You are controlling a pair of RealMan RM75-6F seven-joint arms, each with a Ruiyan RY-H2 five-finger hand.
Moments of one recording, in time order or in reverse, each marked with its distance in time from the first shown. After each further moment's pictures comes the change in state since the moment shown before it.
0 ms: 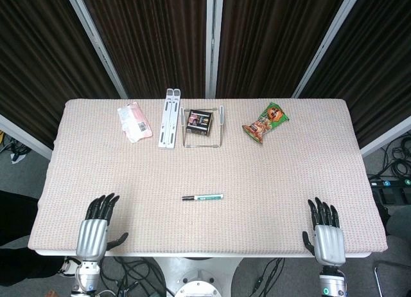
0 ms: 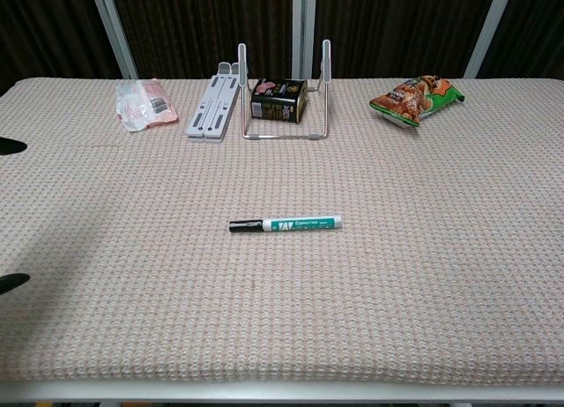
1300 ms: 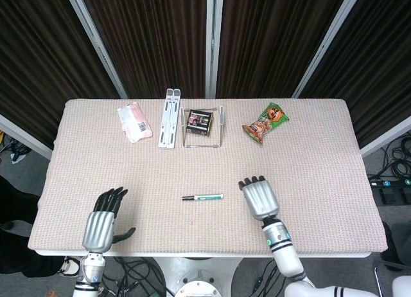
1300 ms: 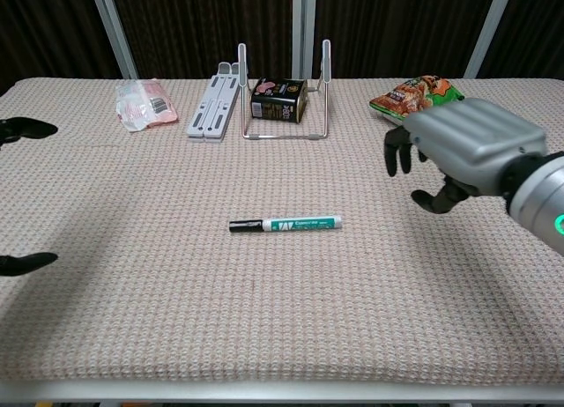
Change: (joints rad) left arm -0.063 0.028 -0.034 -0.091 -0.045 -0.072 0.009; right arm 0.497 -0.085 0.218 -0.259 0.370 -0.401 -0.713
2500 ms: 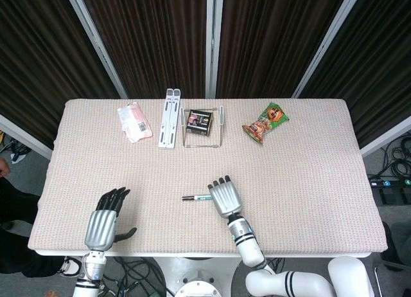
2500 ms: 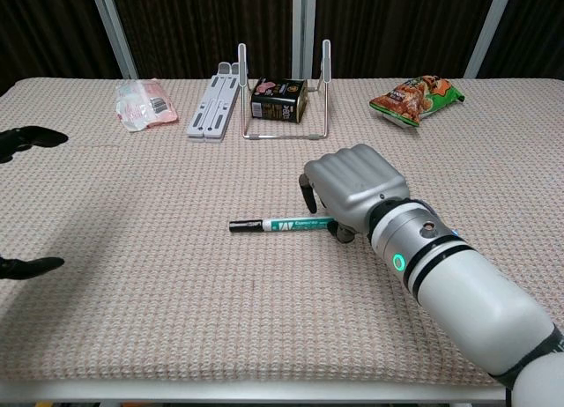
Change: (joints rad) left arm -0.026 0.009 0.003 -0.009 -0.042 -0.021 -0.004; right arm 0.205 -0.337 -0.030 0.420 0.075 -0.004 0.066
